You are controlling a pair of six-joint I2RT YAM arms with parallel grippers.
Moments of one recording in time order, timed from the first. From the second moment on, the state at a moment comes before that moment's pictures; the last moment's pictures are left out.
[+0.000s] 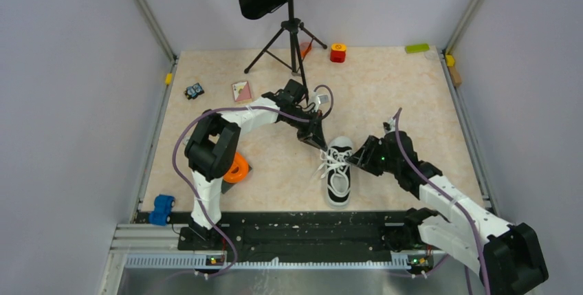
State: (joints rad) left arm -0.60 2.01 1.45 -0.49 0.90 -0.39; right arm 0.44 0.89 0.42 -0.20 -0.18 0.85
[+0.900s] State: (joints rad) left arm -0.60 2.01 1.45 -0.49 0.90 -0.39; right arm 0.44 0.95 0.43 -0.19 -0.23 0.78
